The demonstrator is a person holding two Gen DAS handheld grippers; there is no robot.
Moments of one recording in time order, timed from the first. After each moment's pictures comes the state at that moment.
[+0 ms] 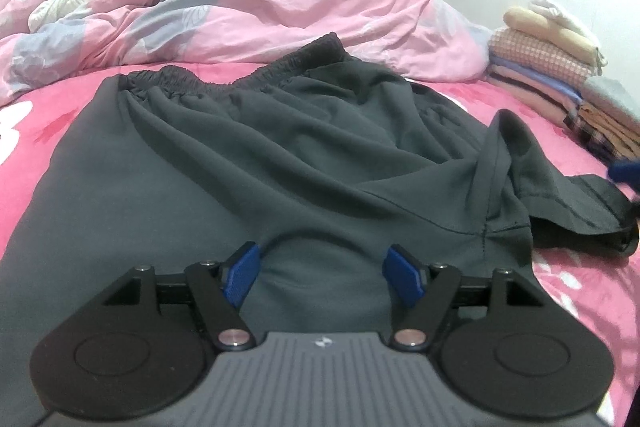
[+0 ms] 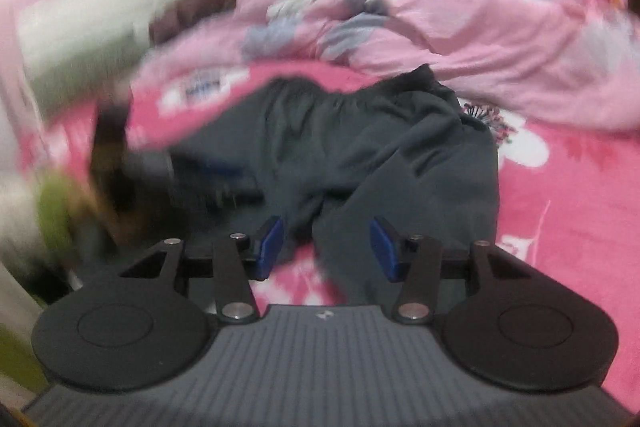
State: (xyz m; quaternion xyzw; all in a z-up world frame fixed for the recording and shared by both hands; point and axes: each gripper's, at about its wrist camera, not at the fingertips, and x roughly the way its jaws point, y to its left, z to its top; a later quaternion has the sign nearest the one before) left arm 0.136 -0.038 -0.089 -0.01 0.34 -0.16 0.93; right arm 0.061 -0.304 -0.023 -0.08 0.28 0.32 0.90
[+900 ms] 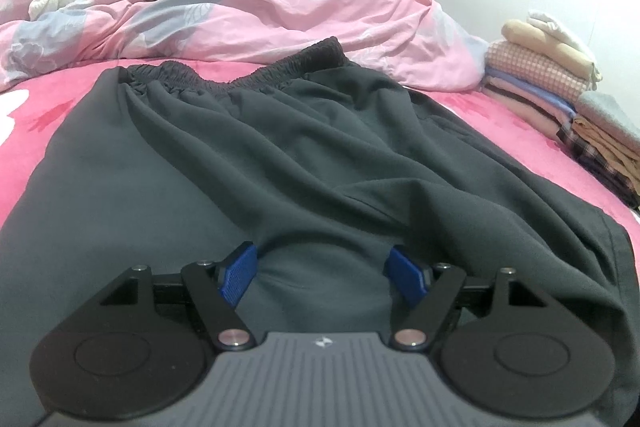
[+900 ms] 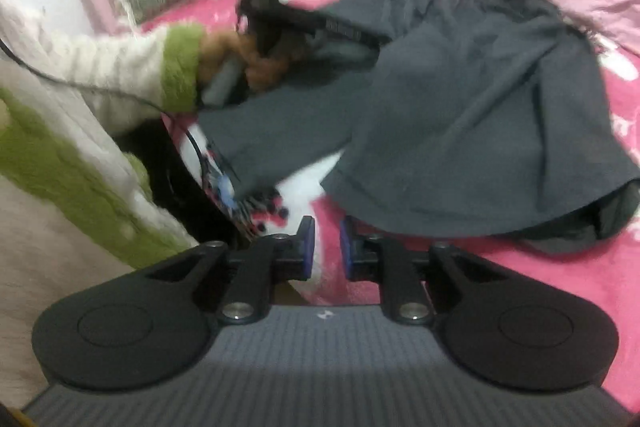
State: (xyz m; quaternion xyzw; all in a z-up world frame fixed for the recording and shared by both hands) left arm 0.136 -0.033 -0.092 -0.03 0.33 -0.17 0.93; right arm -0.015 -0.333 -0.043 -0.07 0.37 0.44 0.81
